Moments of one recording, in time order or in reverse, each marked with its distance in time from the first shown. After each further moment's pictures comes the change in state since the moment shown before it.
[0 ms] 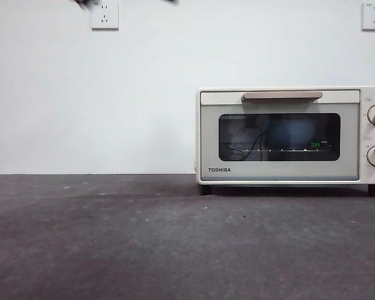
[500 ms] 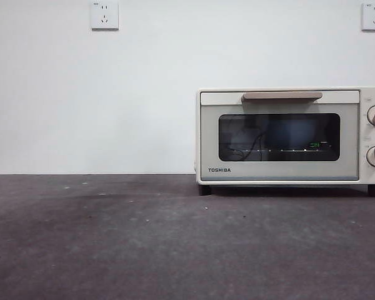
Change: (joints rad) left arm 0.011 -0.438 0.000 -0.060 -0.114 0.145; right arm 0.000 0.005 0.000 0.000 0.000 0.000
